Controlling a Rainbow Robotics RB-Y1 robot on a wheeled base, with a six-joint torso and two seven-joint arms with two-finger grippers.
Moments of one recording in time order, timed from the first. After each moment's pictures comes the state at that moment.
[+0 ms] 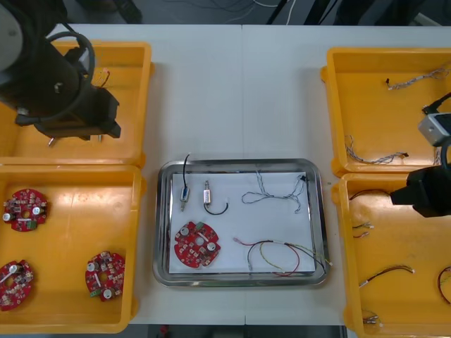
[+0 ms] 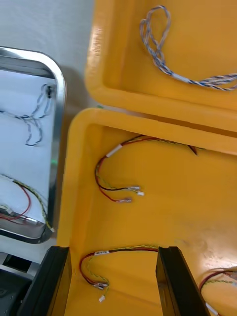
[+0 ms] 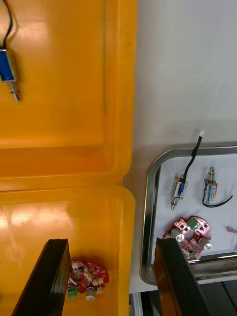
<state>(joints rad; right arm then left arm) -0.17 -0.71 -0.28 -2.33 -1.02 1.92 1.30 -0.73 0.80 -0.17 -1.95 0.99 1.91 -0.81</state>
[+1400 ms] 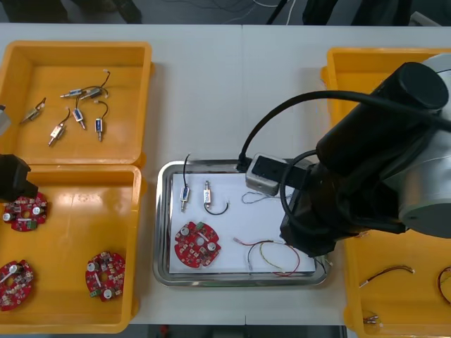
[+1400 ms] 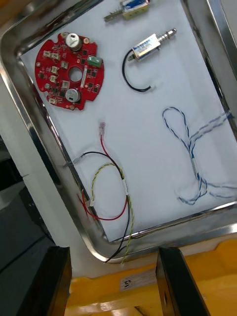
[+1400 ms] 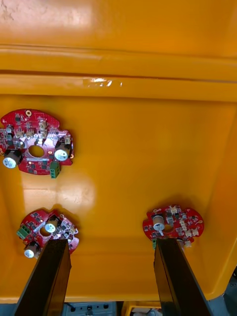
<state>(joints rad) -0.70 -0.70 0.53 -2.42 -1.03 1.92 1.39 -0.19 0.95 0.21 -2.20 1.04 1.91 -1.02</state>
